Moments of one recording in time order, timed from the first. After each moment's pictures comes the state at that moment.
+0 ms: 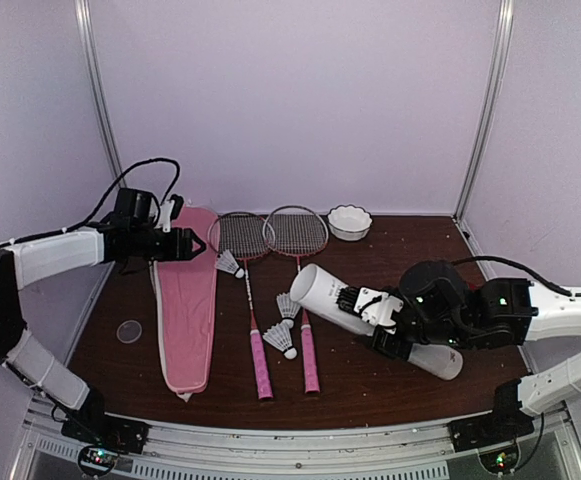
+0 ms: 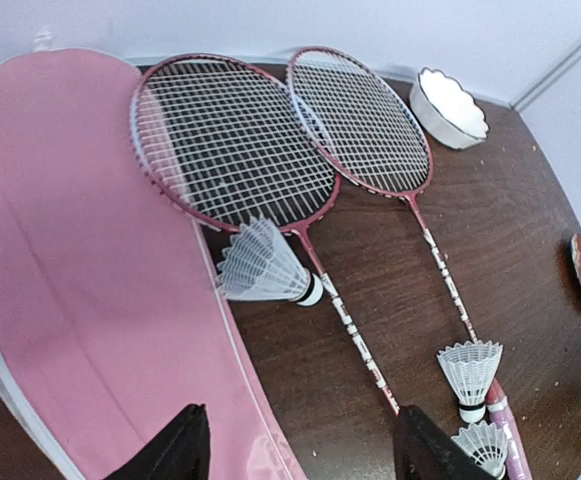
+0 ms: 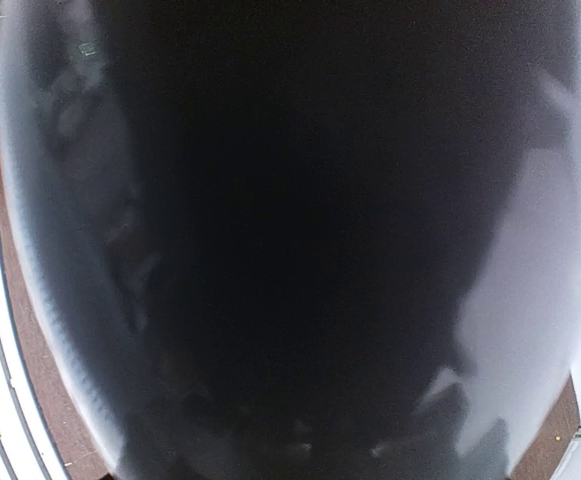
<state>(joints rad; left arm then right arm) -0.28 1.44 0.95 -0.19 0.28 -0.26 1.17 1.10 0.84 -0.45 0.32 -0.28</state>
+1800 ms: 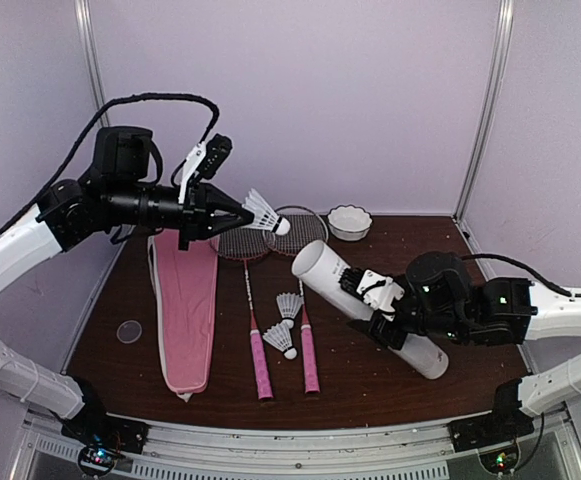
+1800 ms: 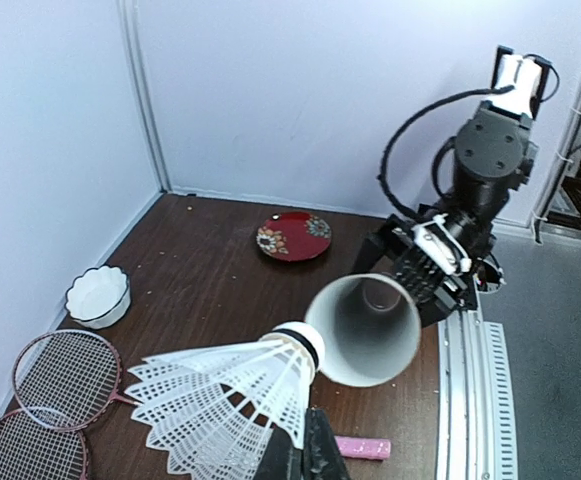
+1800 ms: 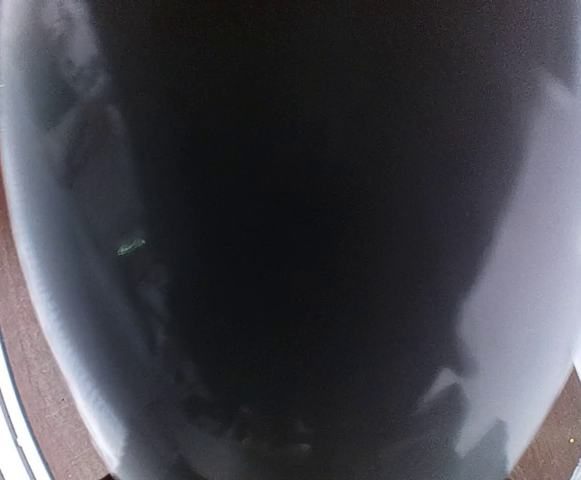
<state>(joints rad) -0.76 1.26 1.38 -0.46 0.55 0.19 1.13 1.09 0.82 -0.32 0.31 -0.23</state>
